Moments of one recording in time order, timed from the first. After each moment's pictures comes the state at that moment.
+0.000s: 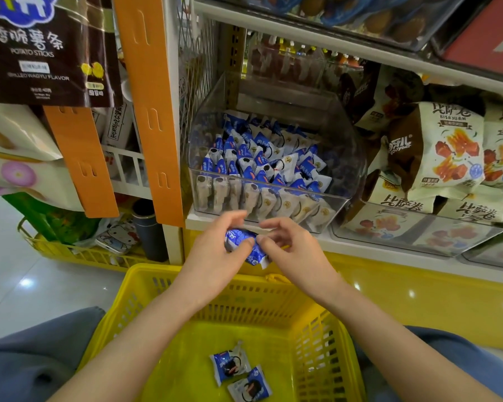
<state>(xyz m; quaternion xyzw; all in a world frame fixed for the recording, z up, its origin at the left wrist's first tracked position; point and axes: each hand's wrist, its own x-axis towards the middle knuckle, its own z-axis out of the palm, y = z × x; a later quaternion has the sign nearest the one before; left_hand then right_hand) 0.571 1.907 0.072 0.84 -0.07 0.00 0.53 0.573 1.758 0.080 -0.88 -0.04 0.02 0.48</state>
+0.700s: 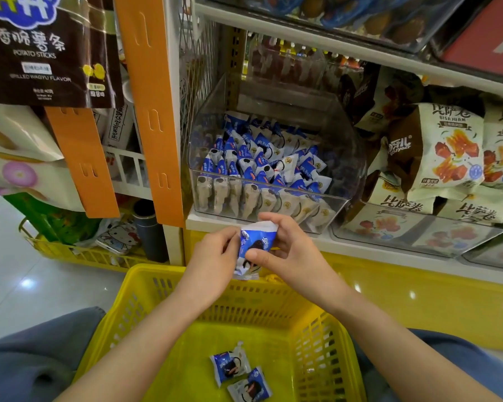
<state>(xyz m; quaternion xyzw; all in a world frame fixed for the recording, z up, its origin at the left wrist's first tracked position) 0.571 1.904 0.066 0.82 -0.06 -0.02 0.56 0.561 1.760 0.089 -0.81 -0.09 0.07 0.58</state>
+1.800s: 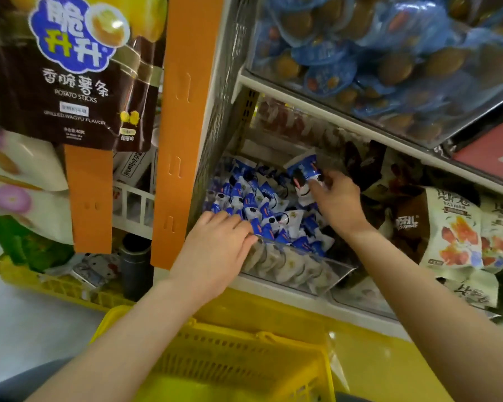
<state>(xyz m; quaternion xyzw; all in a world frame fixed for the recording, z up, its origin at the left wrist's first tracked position) 0.633 1.925 0.109 0.95 -0.19 0.15 0.19 0.715 1.730 0.169 -0.93 0.02 -0.23 0.29</state>
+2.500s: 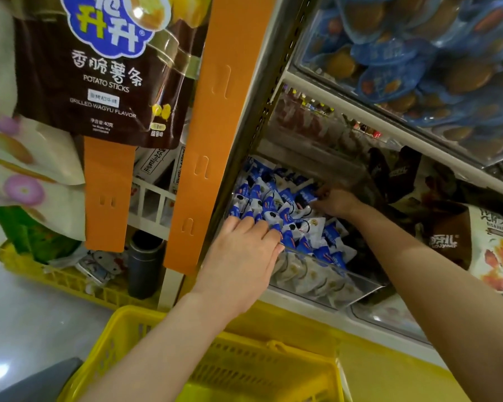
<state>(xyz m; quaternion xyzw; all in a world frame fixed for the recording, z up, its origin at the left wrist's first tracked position) 0.639 1.922 0.102 0.94 -0.20 0.23 0.16 0.794 1.724 0.148 -0.99 0.06 0.04 0.11</state>
